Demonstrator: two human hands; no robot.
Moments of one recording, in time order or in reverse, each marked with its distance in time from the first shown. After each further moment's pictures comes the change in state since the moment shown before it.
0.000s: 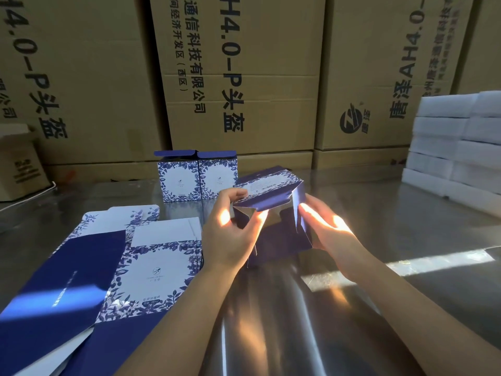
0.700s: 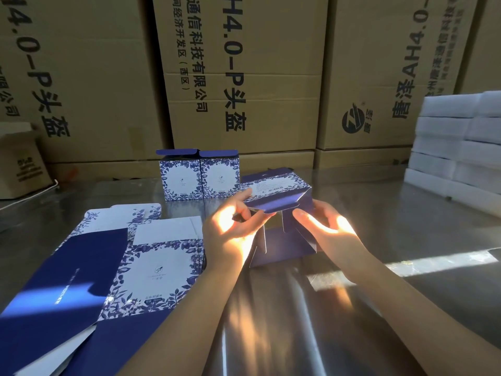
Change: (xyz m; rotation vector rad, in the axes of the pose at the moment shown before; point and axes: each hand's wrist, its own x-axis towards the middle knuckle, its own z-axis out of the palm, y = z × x) left_hand -0.001 -0.006 0.002 -0.295 -0.077 0.095; right_hand -0.004 0.000 0.003 -0.153 0.128 -0.024
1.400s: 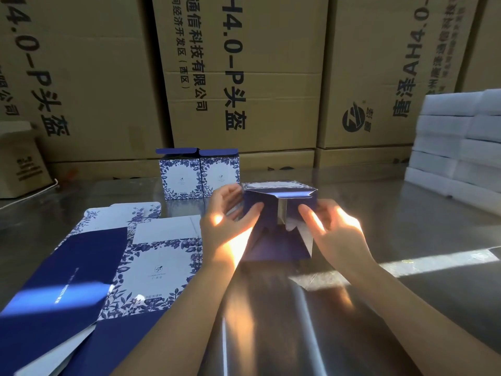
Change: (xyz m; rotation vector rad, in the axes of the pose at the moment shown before) left_hand 0.010 0.003 0.002 -0.070 0.169 -0.176; right_hand 0.001 0.007 0.000 -0.416 0.216 -0.233
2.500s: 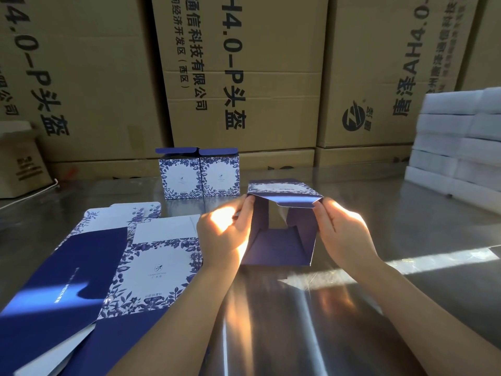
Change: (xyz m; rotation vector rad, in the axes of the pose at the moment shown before) left_hand -0.007 -0.002 -0.006 0.449 0.133 0.328; right_hand 0.003 0.003 -0.010 -0.260 -0.022 -0.245
